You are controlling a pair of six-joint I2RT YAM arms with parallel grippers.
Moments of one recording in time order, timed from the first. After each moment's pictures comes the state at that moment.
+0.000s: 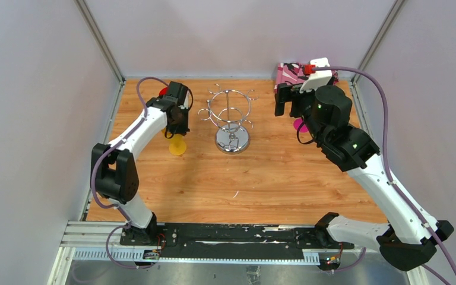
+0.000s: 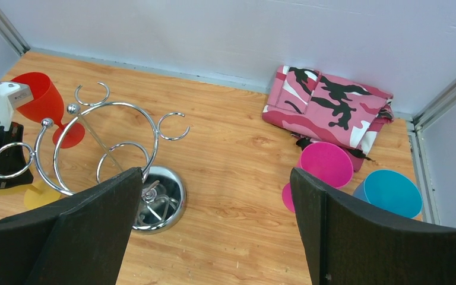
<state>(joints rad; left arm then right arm) -0.29 1.67 1.37 -0.79 -0.12 -0.25 0.68 1.08 1.41 -0.45 0.46 0.03</state>
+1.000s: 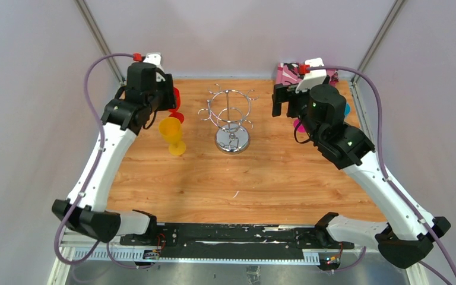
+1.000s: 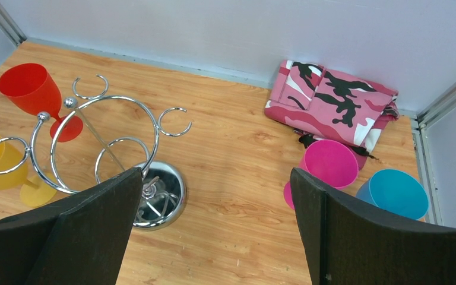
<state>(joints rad) -0.29 1.35 1.55 -0.79 -0.19 -0.24 0.68 1.10 1.41 -0.45 0.45 0.03</state>
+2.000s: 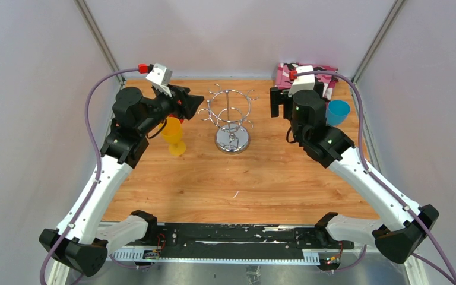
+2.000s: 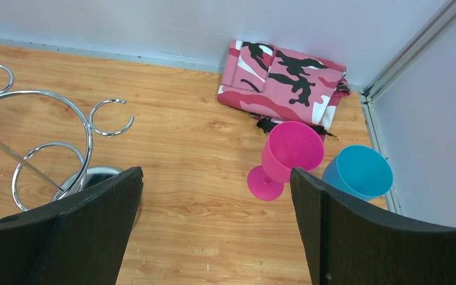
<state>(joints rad) -0.36 1.04 1.18 -0.14 0.30 -0.15 0.68 1.15 1.26 -0.30 0.65 -0.01</state>
